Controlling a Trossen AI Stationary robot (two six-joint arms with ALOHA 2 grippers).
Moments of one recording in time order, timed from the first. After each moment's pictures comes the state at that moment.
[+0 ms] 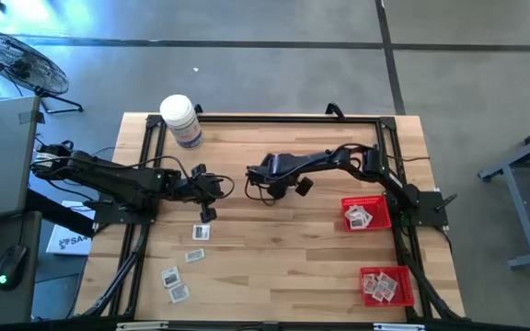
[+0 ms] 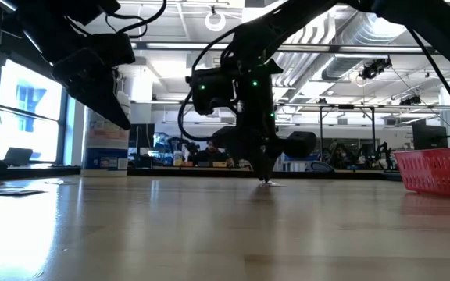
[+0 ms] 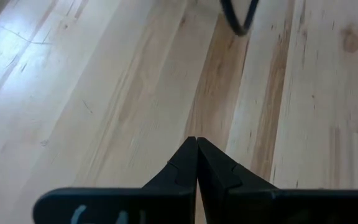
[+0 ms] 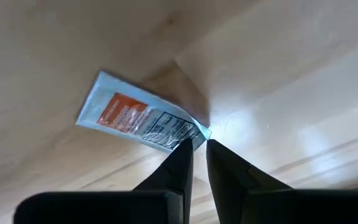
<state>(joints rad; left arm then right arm) -0.09 1.09 0.57 -0.31 -0.30 -0.25 -0.14 2.27 1.70 -1.07 0.50 -1.05</state>
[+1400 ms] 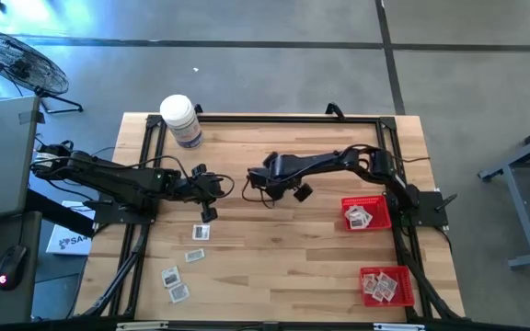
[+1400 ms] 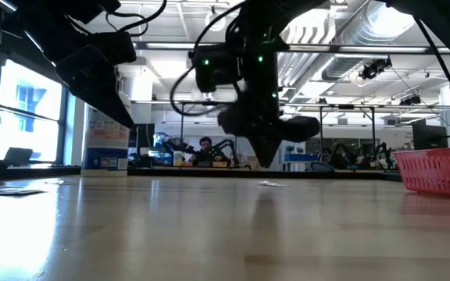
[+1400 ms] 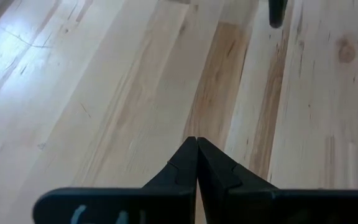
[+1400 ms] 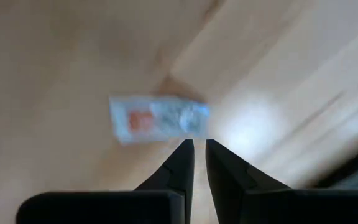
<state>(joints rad) -0.09 1.09 0.57 -0.29 -0.30 -0.27 -0.11 2.19 1.70 -1.12 0.43 -0.74</state>
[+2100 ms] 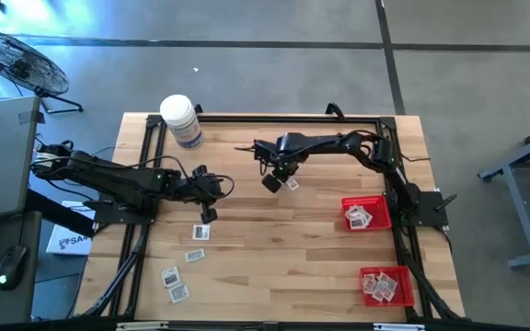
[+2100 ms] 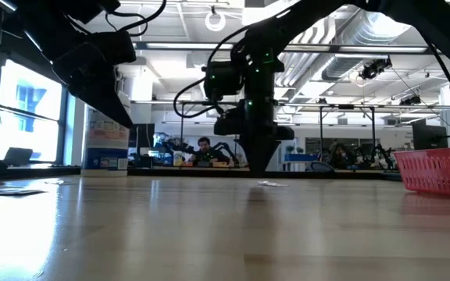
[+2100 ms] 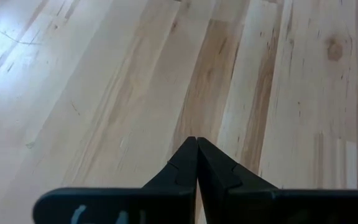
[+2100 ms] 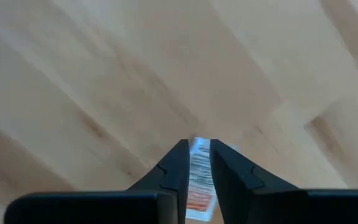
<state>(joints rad) -0.09 1.09 0.57 -0.29 -0.27 -0.28 -0.28 2.18 1.68 -1.00 0.05 0.48</state>
